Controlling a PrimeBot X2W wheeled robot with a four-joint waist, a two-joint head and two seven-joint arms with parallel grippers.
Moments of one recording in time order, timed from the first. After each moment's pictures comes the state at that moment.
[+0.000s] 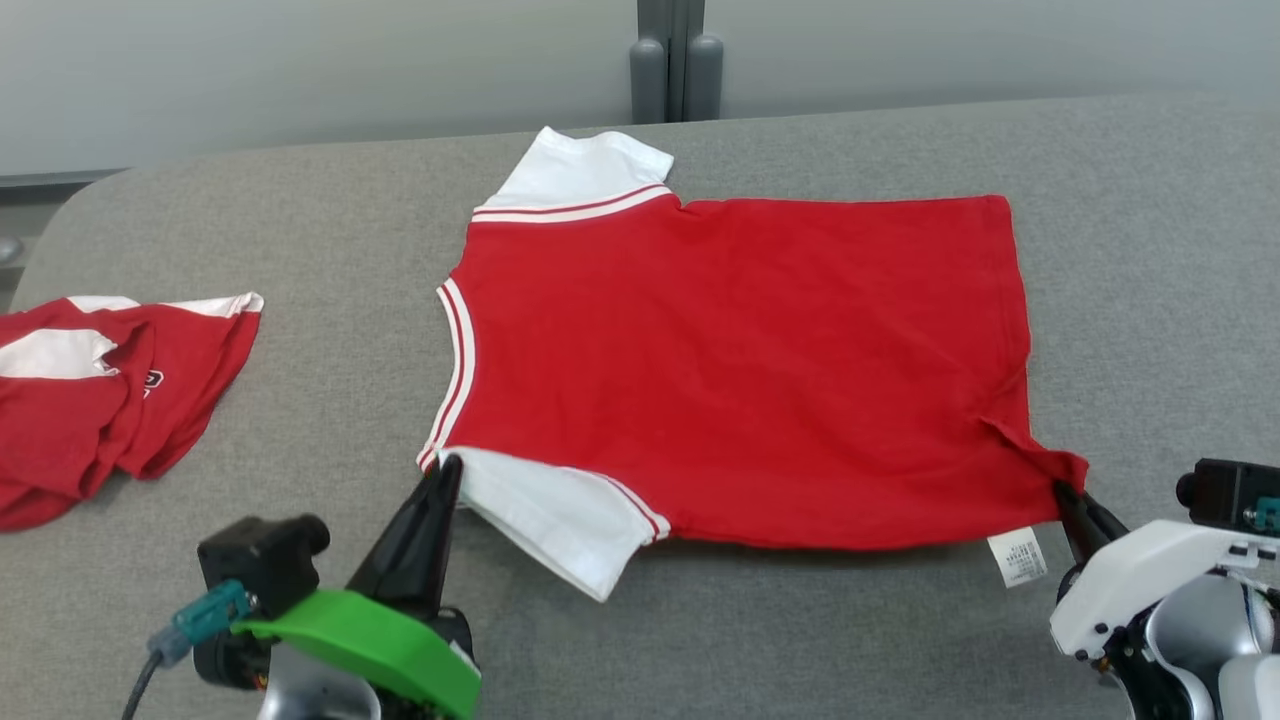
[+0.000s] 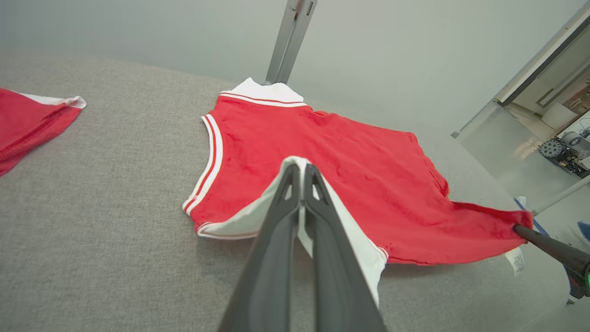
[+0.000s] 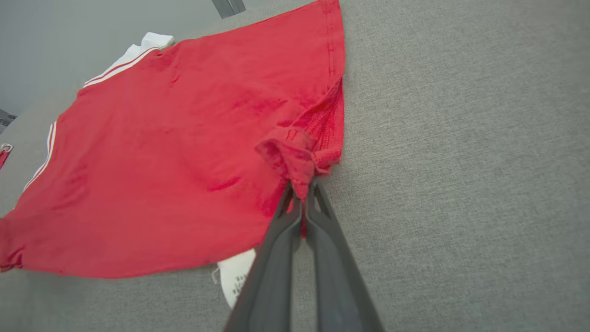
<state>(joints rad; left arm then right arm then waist) 0.06 0.21 -0.29 -0.27 -0.59 0.05 0.18 0.04 -0.05 -0.18 -0.07 0.33 0.13 0.43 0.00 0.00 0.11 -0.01</state>
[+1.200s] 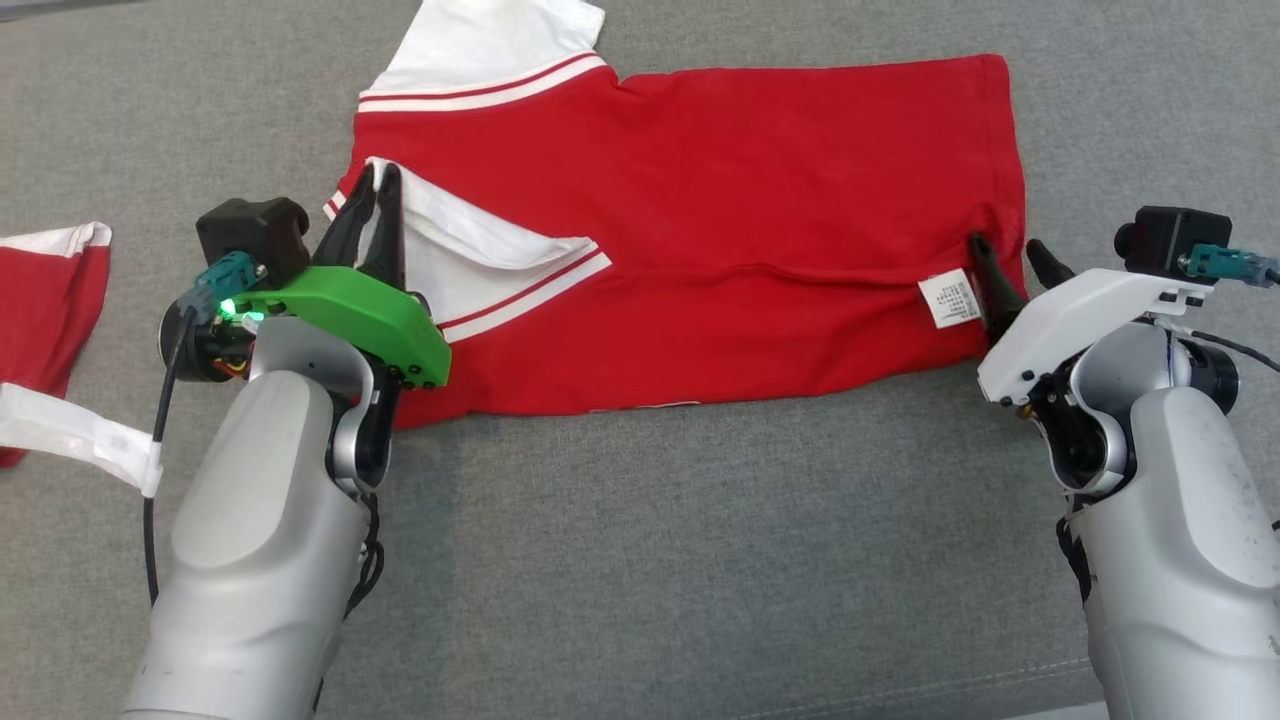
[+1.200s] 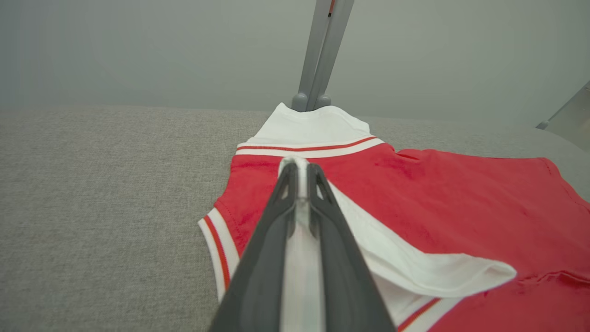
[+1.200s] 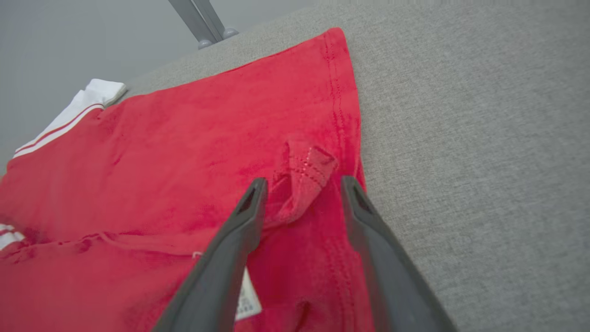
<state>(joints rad) -0.70 0.12 -0.29 0.61 -0.48 -0.04 -0.10 -0.52 -0.05 -0.13 0.39 0.31 0.13 0.29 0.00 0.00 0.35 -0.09</state>
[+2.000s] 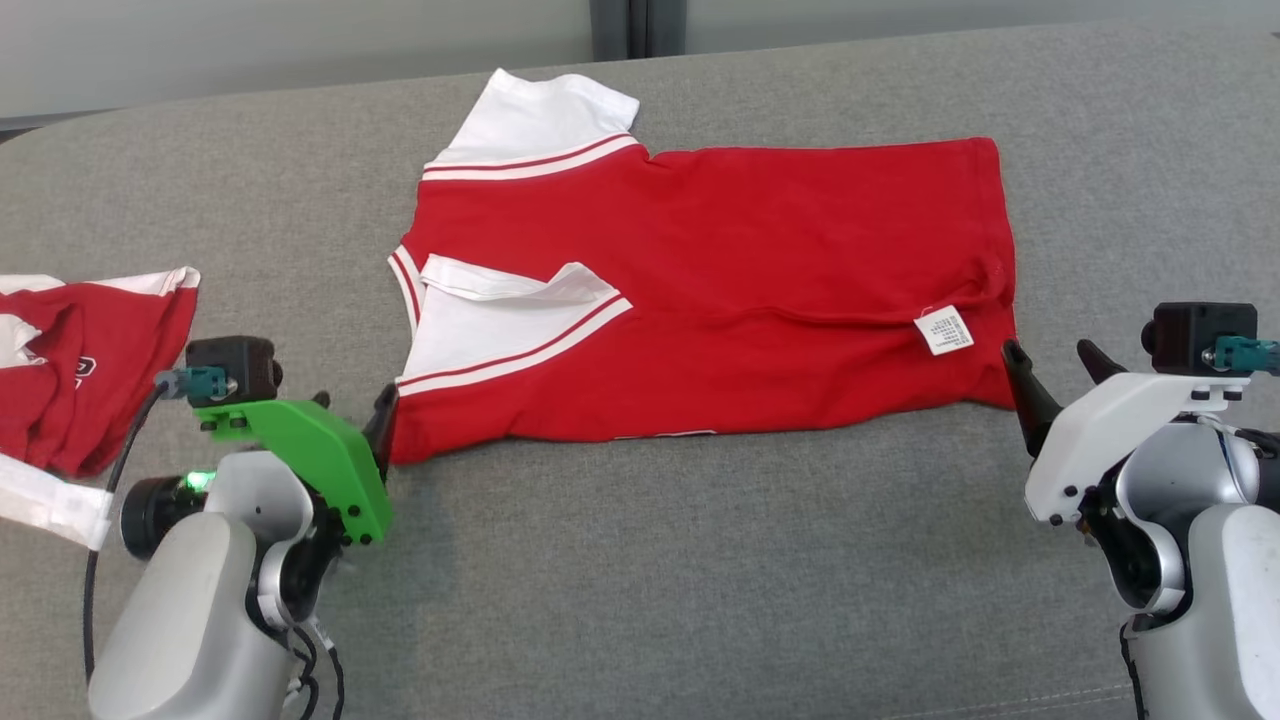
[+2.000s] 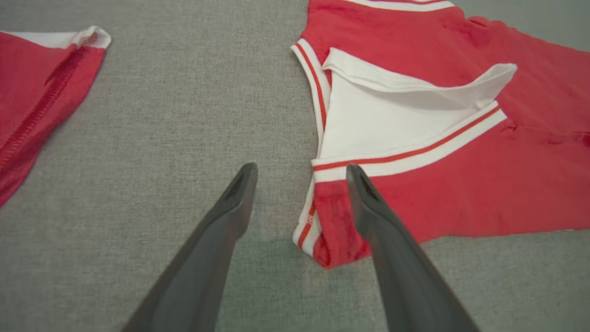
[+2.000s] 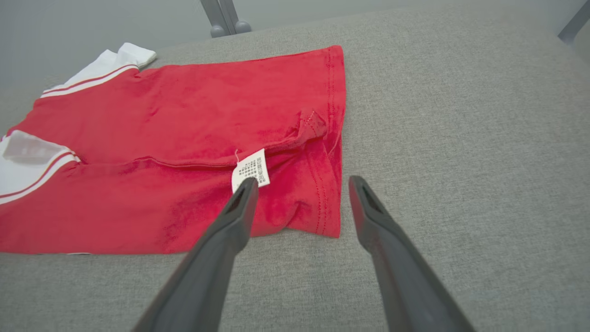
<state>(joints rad) -0.44 0.26 -0.30 0.41 -0.60 0.02 0.36 -0.24 -0.07 -0.13 0.02 0.19 0.13 0.51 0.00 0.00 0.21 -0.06</state>
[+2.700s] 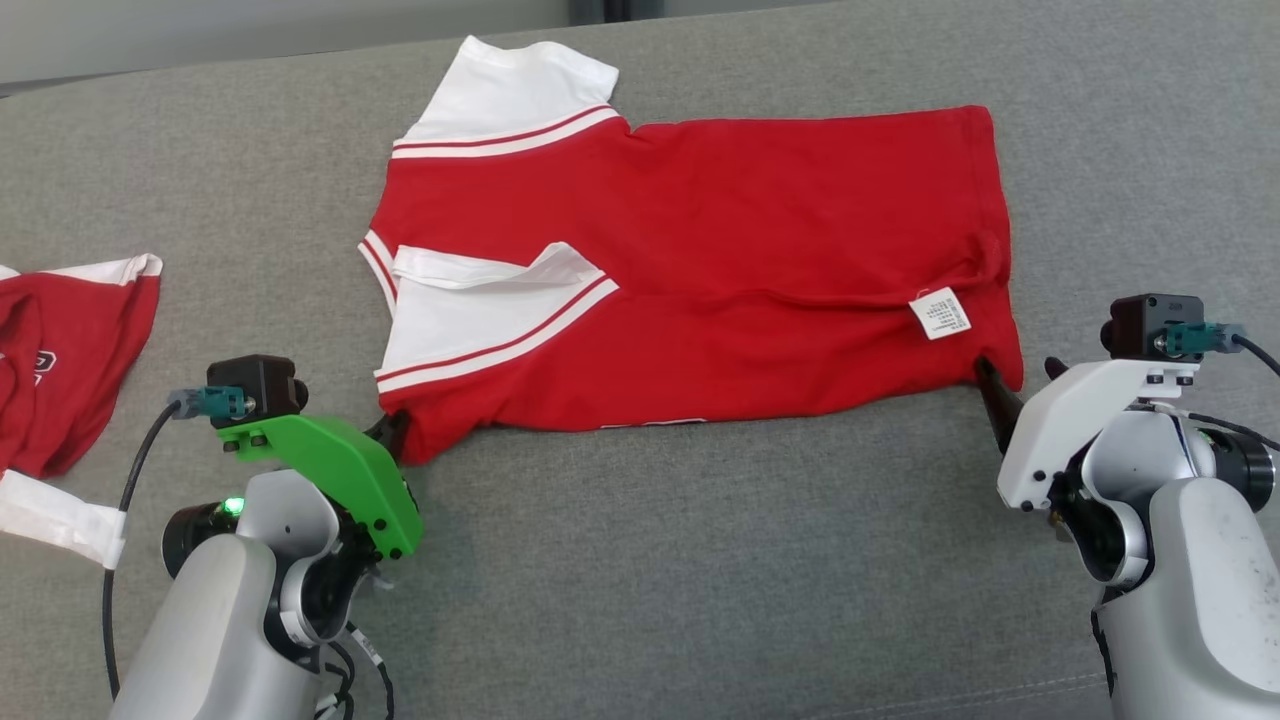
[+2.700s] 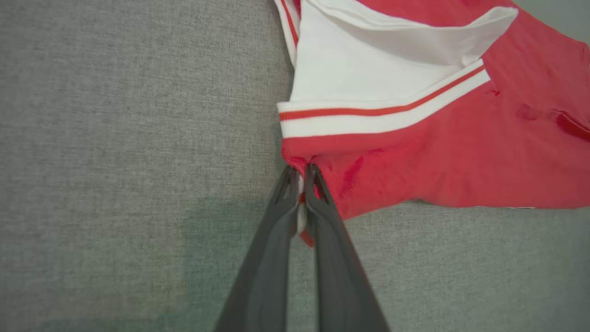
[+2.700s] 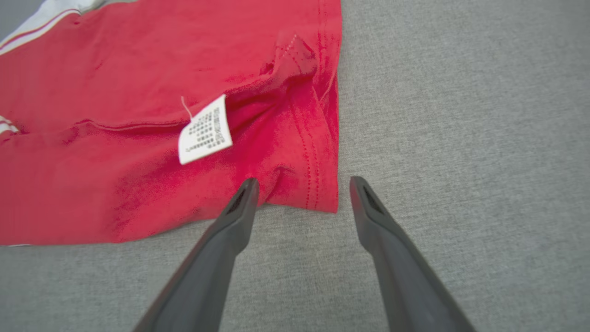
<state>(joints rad) -0.36 0.23 -0.27 0.29 -0.69 0.07 0.46 -0.32 -0.06 -0.13 0.19 0.19 0.13 0.53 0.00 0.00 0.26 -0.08</state>
